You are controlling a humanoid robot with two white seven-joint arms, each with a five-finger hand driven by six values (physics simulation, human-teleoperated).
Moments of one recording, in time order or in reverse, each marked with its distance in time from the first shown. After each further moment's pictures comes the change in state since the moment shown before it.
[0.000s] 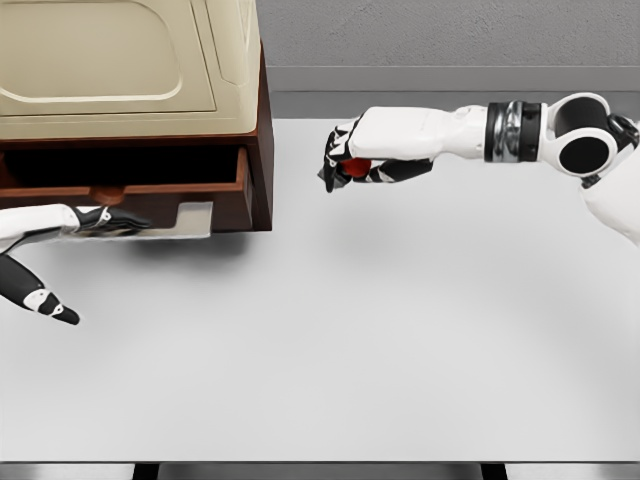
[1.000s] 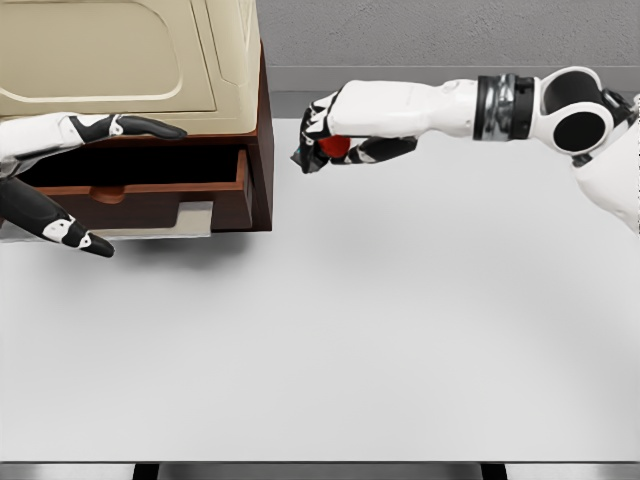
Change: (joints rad) left arm -0.127 -0.165 0.100 0.004 0.061 -0.243 0.001; right arm -0.066 0.038 0.007 -0.012 -0.066 0.000 0.000
